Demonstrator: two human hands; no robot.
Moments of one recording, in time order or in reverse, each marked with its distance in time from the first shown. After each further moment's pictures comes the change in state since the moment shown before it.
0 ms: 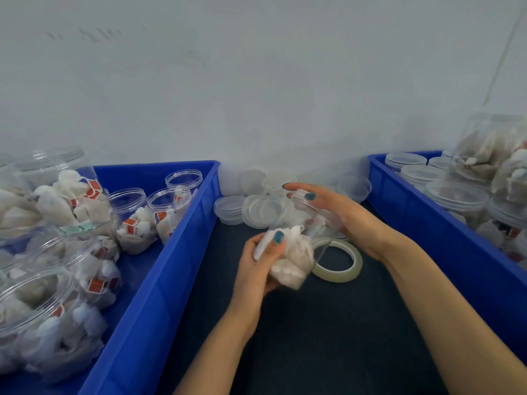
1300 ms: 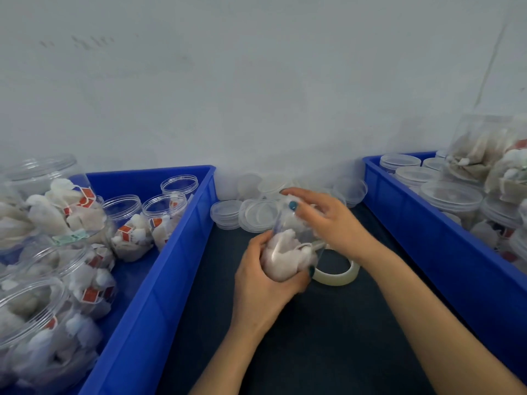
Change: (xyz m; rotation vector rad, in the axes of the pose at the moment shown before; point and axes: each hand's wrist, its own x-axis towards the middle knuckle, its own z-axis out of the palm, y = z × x) left_hand 0.002 -0.015 0.003 0.589 0.130 0.296; right_hand 0.004 0.011 0.014 -0.226 0.216 -0.146
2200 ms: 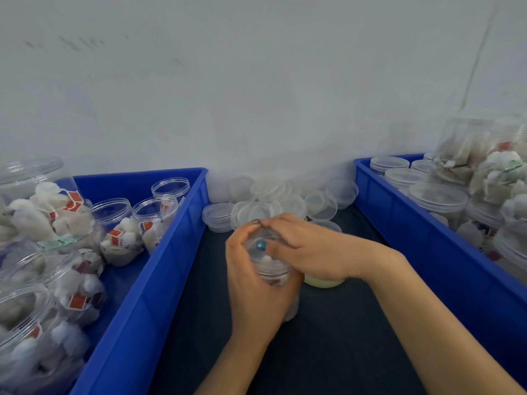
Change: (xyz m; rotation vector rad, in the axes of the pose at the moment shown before) left_hand -0.005 0.012 0.011 -0.035 0.245 0.376; right_hand -0.020 -0.048 0.005 -0.479 -0.489 0.044
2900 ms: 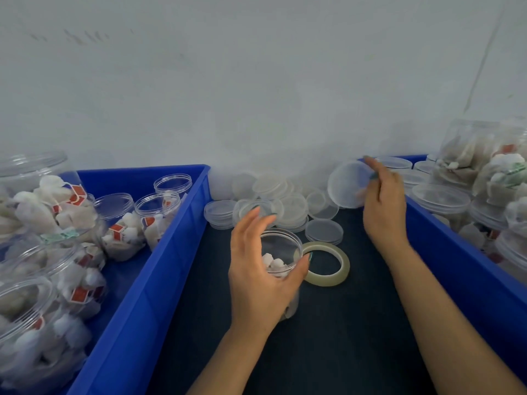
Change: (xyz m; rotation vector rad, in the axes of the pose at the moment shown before) left_hand 0.007 0.006 -0.002 0.147 -0.049 0.117; right_hand 0.012 0.111 -0.015 0.311 1.227 0.199
